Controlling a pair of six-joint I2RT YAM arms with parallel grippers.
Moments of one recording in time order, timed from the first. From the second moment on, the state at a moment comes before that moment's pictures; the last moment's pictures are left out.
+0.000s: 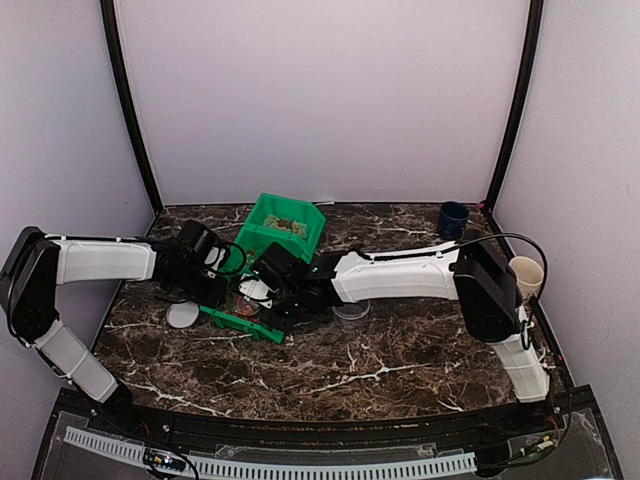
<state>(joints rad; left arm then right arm) -0.47 1.53 0.88 -0.45 -0.02 -0.22 1.15 2.30 1.88 -0.54 0.17 -0.25</state>
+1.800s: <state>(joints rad) -0.42 1.51 0.88 -0.43 0.02 -0.27 1.07 1.77 0.86 0.38 0.10 -0.16</state>
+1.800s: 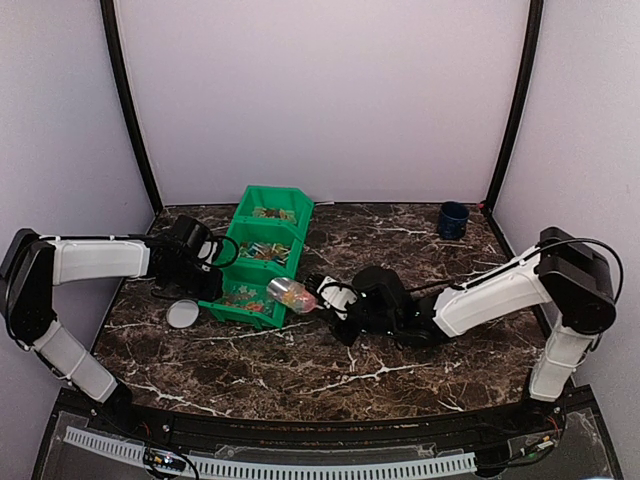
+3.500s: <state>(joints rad) -0.42 1.50 0.89 -0.43 0.07 -0.27 1.00 1.23 0.81 -0.46 0.22 0.10</state>
